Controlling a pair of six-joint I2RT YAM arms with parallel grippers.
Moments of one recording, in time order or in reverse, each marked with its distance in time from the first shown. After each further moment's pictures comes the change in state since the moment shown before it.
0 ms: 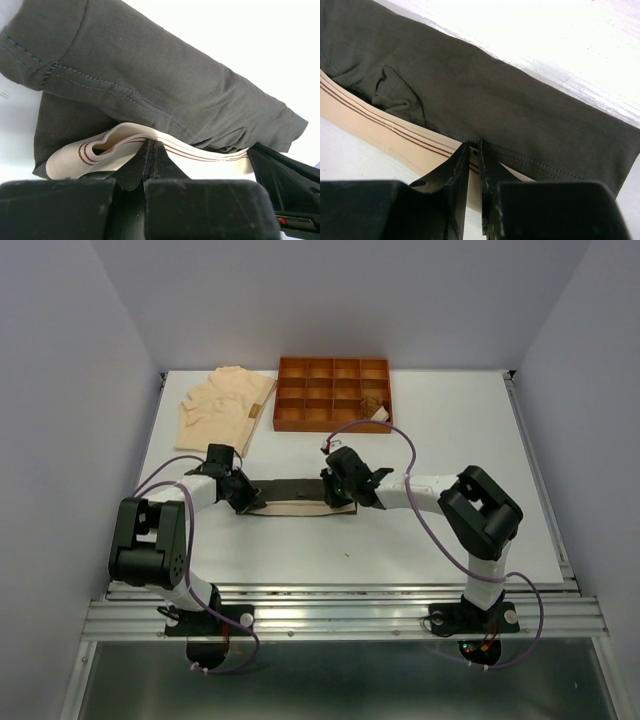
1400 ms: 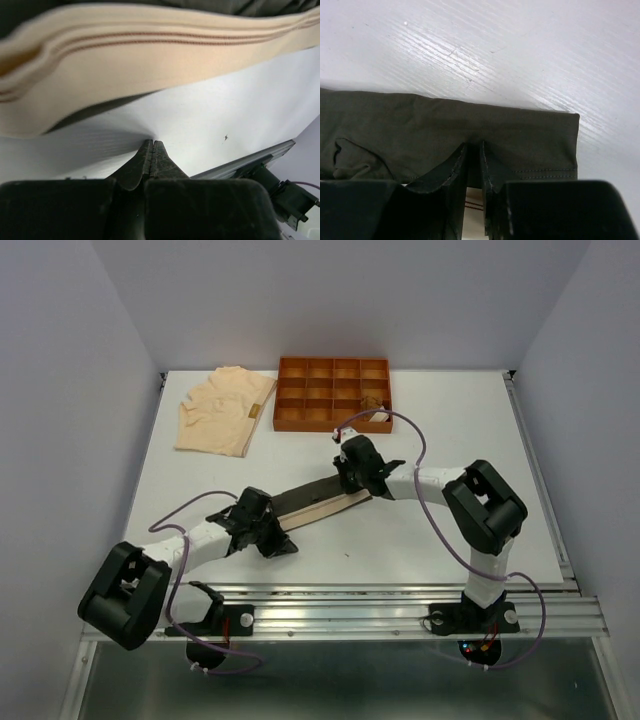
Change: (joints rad) left arm -0.367 -0.311 -0.327 0.081 0.017 -0.249; right arm -0.098 0.000 -0.018 0.077 0.068 -0.183
